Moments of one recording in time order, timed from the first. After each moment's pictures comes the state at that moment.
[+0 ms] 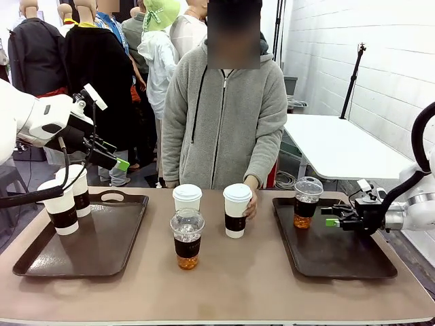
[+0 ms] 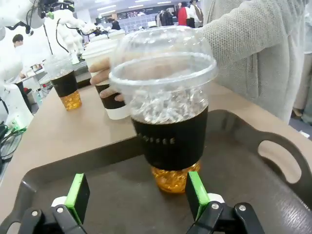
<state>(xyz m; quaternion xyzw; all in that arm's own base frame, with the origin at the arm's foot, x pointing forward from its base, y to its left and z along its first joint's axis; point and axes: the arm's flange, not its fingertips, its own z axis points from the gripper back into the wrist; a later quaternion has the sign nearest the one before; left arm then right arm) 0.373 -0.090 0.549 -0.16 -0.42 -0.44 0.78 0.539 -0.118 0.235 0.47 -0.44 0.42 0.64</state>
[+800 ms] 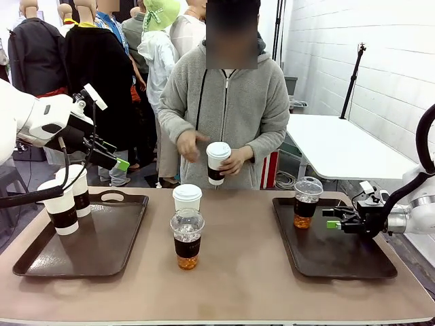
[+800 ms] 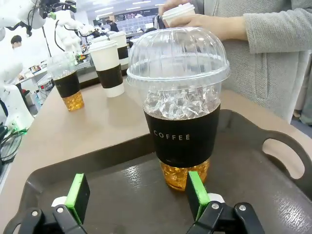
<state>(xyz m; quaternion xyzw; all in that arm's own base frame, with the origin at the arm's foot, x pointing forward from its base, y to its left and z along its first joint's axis) 0.373 -0.090 0.549 -0.16 -0.42 -0.44 0.78 0.527 -0.117 0.237 0.47 -0.44 0.42 0.64</state>
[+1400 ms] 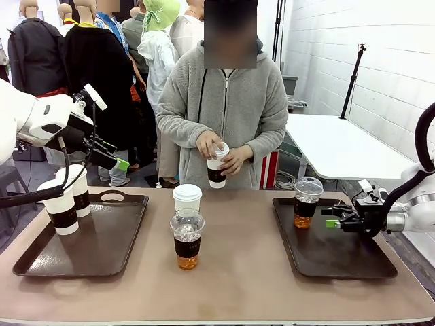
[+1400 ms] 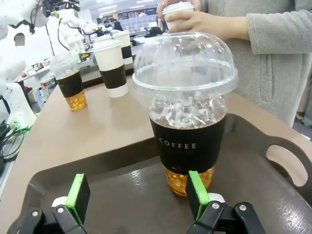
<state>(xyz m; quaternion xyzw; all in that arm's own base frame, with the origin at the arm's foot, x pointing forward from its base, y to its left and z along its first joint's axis) 0.373 -0.090 0.549 -0.16 -0.42 -0.44 0.78 0.528 -0.110 0.244 0.47 -0.44 0.43 0.63</state>
